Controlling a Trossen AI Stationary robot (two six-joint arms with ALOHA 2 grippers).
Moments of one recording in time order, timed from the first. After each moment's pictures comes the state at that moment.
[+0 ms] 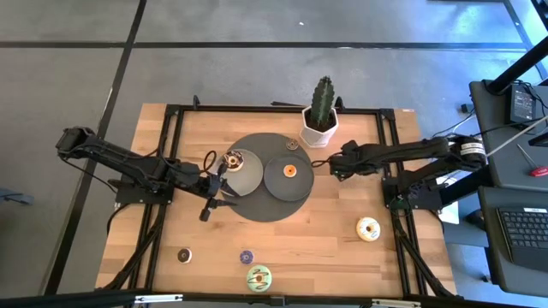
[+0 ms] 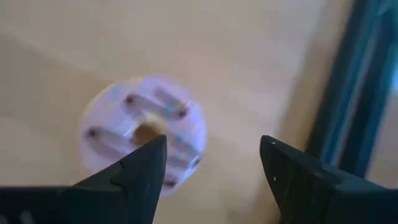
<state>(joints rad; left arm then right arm) -0.23 0.92 0.47 0.10 -0.01 0.03 -0.12 1.37 0.75 -1.02 0.50 0.97</state>
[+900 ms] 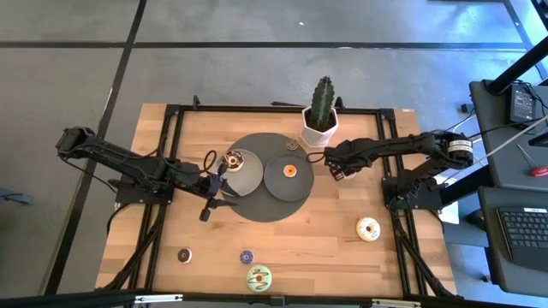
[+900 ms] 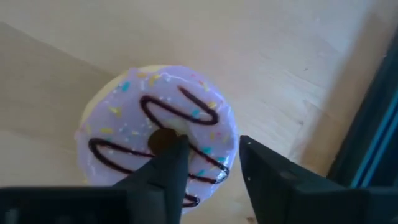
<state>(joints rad) -0.23 0.92 0.48 0.10 -0.01 0.01 -0.25 1.48 0.75 -0.92 0.33 0.85</state>
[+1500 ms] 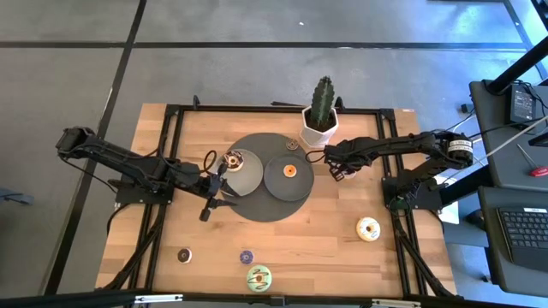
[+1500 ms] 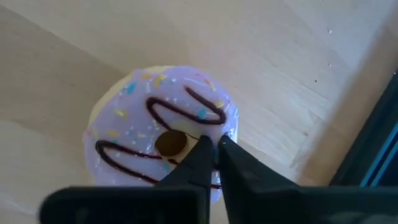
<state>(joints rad) -0.23 0.92 0.48 0.10 -0.01 0.01 -0.27 1.48 0.75 -0.89 0.32 0.74</state>
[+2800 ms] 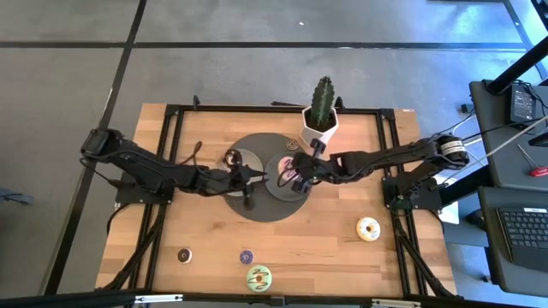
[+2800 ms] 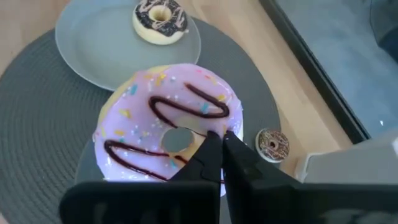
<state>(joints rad) -0.20 1.37 0.65 0.43 -0.53 -0.12 0.09 1.55 1.09 -0.37 0.53 0.18</state>
